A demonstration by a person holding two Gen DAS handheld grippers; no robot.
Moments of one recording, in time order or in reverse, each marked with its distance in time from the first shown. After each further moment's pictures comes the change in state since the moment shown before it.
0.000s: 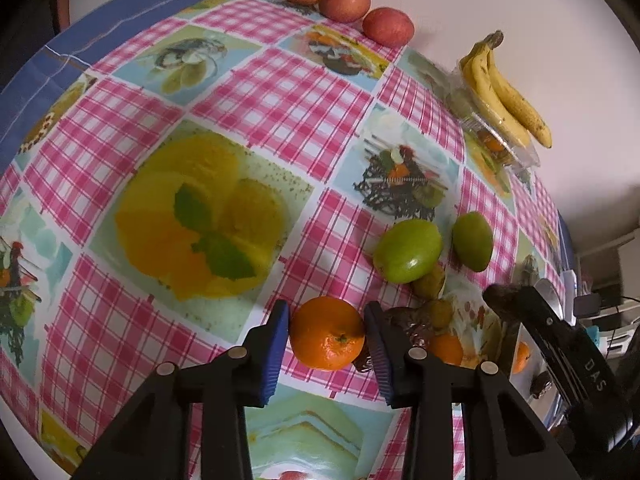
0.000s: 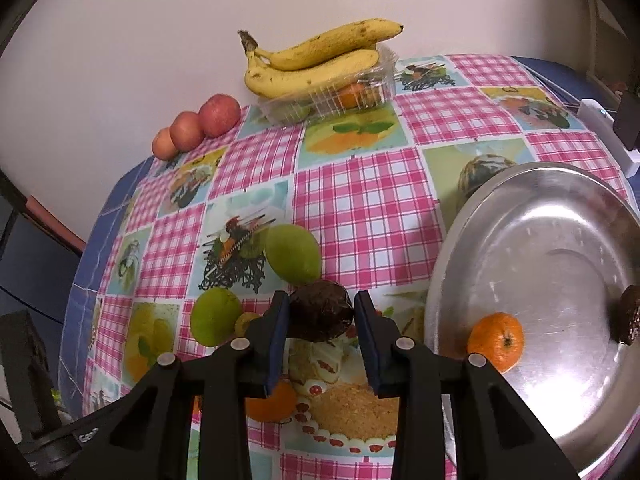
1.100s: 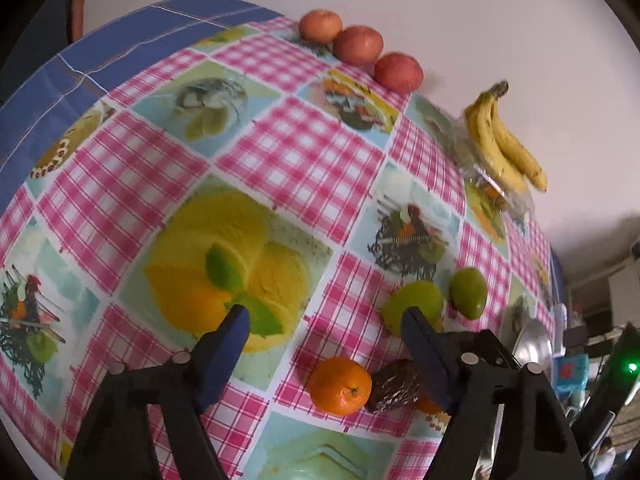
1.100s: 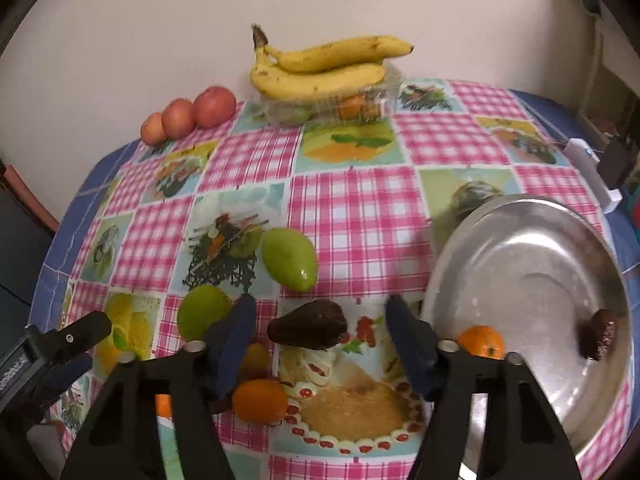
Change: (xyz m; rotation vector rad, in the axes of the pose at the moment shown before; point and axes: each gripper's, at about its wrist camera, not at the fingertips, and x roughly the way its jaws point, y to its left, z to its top) left arm -0.017 0.018 0.021 -0.027 -0.080 -0.025; right arm 0.011 0.025 -0.002 -0.107 0.017 -0.133
